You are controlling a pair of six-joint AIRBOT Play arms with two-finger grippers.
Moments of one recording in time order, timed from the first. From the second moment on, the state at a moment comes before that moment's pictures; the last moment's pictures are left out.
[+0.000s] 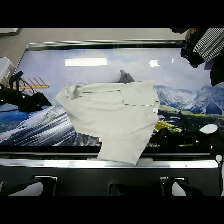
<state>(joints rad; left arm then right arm) 0.21 -1.31 1.27 1.18 -1.36 -1.56 -0.34 -1.05 0.52 -0.83 1.28 1.30</state>
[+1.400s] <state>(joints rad) 0.22 -1.35 0.77 0.74 -1.02 -1.16 -0.05 -0.93 0.39 -0.69 1.01 1.44</state>
